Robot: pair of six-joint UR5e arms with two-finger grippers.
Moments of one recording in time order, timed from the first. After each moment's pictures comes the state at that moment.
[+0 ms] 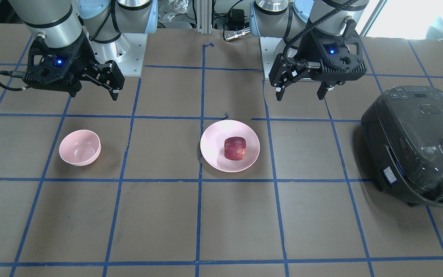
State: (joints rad) left arm -1.63 -1.56 -1.53 -1.53 1.57 -0.13; right arm 1.59 -1.59 1.61 -1.56 -1.58 0.09
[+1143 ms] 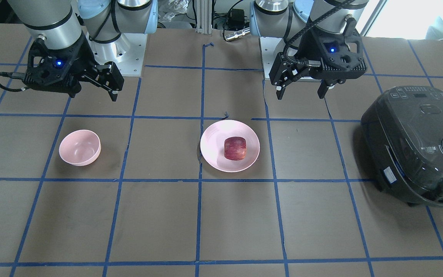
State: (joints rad) left arm -1.63 -1.56 -1.53 -1.54 1.57 -0.13; right arm 1.59 -1.58 1.61 -1.56 -1.58 0.09
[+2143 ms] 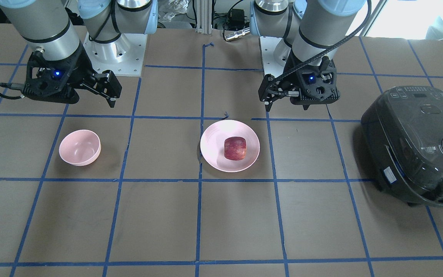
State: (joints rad) left arm -1.66 -1.59 -1.68 -1.46 1.57 -0.18; right arm 1.55 -1.54 1.61 -1.58 -1.59 0.05
